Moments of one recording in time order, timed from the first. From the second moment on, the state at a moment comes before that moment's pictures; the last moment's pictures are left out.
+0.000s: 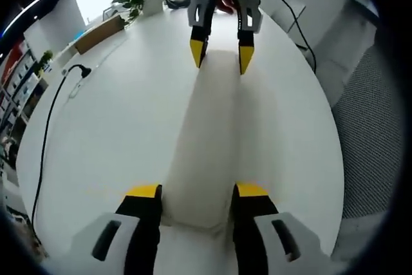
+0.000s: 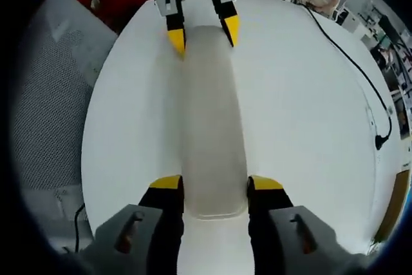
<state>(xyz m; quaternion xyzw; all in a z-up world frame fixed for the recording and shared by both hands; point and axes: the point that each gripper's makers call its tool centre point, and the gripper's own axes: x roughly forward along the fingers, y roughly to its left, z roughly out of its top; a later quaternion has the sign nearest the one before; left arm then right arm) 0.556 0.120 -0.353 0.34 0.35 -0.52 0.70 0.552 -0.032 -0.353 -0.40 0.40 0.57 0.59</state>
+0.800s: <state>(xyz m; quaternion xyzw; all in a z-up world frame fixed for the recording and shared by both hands) 0.461 0.122 -0.355 0.36 0.35 -0.53 0.68 0.459 -0.031 -0.356 -0.43 0.41 0.57 0.56</state>
